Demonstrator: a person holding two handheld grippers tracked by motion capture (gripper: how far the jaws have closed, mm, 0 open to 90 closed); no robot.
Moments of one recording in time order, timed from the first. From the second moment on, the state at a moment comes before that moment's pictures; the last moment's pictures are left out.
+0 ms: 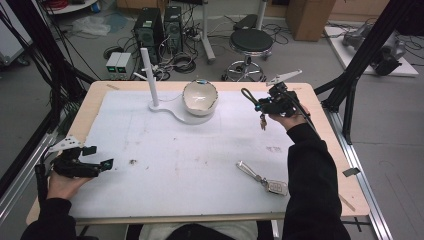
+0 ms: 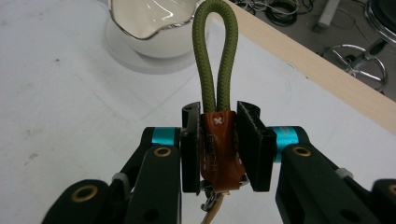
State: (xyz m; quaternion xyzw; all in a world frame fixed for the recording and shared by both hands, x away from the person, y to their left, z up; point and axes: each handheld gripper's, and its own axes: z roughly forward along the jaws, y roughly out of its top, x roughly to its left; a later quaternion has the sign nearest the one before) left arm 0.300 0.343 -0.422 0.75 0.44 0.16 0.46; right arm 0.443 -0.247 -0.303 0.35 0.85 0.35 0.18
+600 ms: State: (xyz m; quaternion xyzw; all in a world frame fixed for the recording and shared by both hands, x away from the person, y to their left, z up) left arm 0.299 0.344 -0.422 0.75 0.44 0.16 0.46; right arm 0.442 -0.161 -0.288 0.28 0.88 0.34 0.17
